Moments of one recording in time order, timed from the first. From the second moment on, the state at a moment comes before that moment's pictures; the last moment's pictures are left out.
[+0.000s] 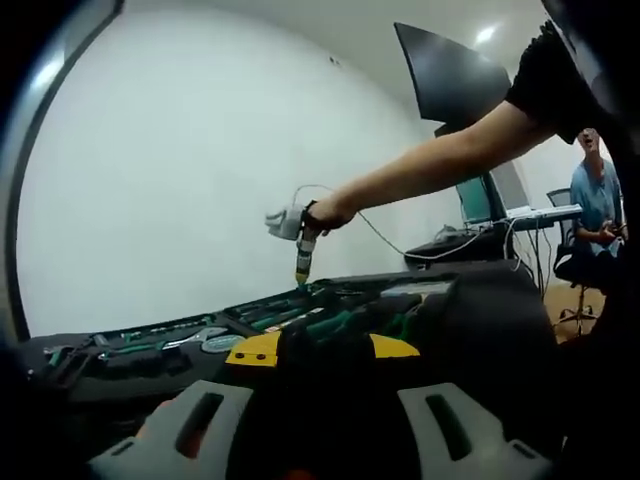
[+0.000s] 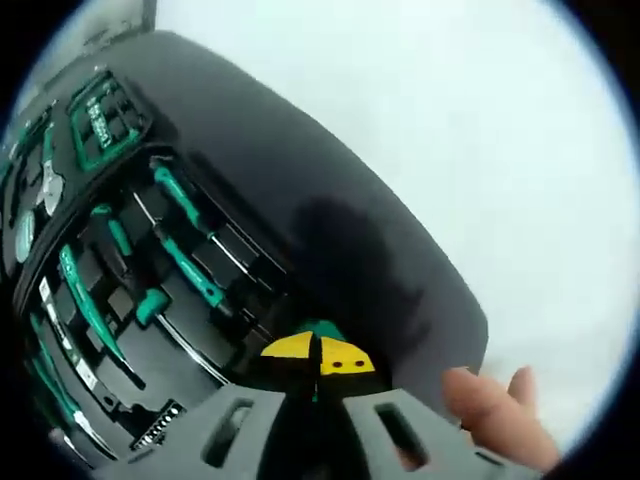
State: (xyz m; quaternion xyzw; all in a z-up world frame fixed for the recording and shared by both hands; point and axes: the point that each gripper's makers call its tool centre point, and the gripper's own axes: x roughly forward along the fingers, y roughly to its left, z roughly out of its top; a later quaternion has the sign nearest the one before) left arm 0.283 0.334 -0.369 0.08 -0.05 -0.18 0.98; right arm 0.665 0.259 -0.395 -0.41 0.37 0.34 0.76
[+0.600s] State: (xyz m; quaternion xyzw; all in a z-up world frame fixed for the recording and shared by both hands) left arm 0.282 0.333 -0.369 0.08 -0.05 -0.19 0.98; right arm 0.644 0.241 -0.392 -0.20 0.52 0.36 0.75
